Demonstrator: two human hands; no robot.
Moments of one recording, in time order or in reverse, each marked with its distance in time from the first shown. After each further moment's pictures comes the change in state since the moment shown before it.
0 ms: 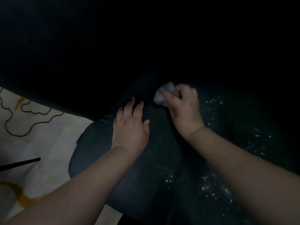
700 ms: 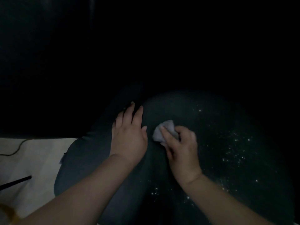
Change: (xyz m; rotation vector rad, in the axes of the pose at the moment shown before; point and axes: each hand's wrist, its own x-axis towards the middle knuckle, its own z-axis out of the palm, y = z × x) left_hand 0.016 0.042 0.003 0.026 -0.039 0.133; right_hand -0.083 -0.002 -0.026 0.014 0.019 0.210
